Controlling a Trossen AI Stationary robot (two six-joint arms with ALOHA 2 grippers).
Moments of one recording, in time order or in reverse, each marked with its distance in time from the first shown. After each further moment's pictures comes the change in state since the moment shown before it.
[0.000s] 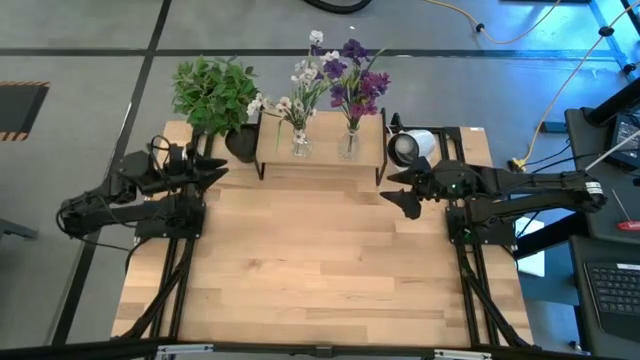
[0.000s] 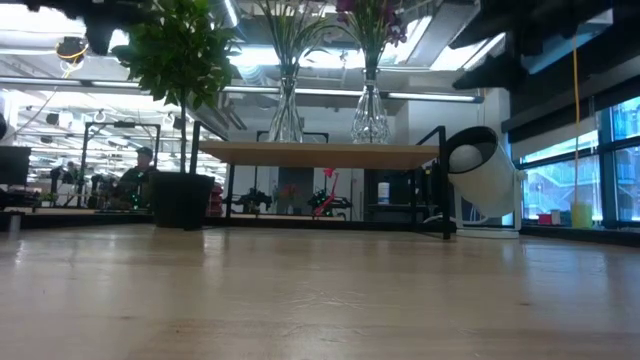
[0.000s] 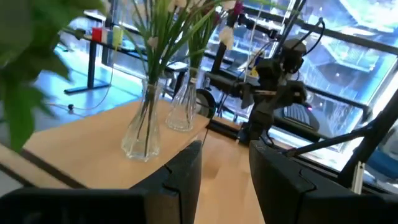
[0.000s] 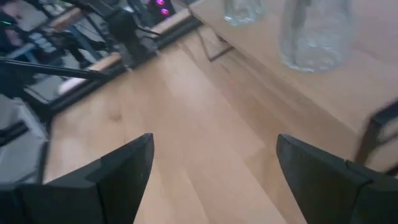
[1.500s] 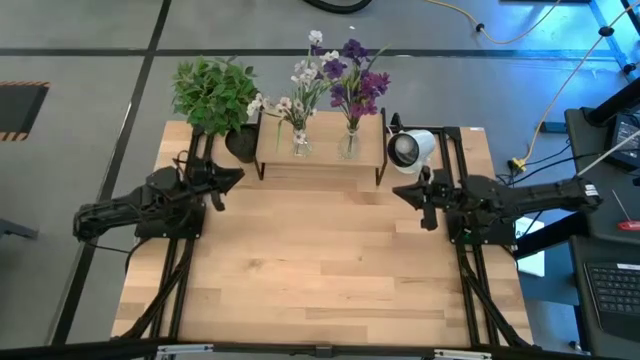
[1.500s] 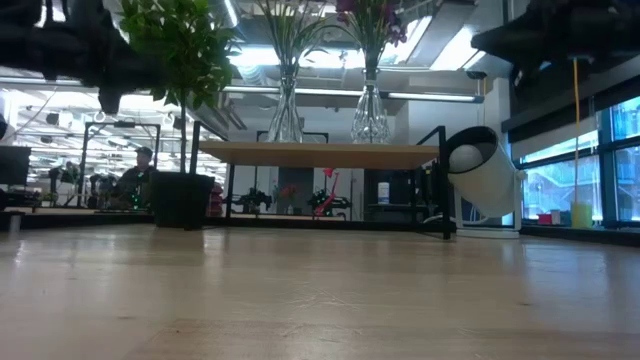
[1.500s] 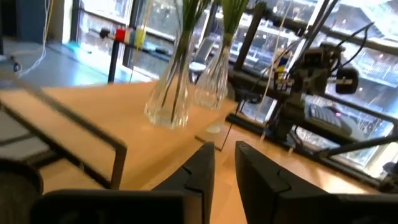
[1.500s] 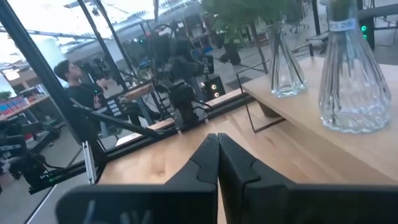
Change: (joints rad) left arm 0.000 -0.154 -0.381 0.252 -0.099 -0.018; right arm 0.111 -0.295 -0.379 0.548 0.053 -0.146
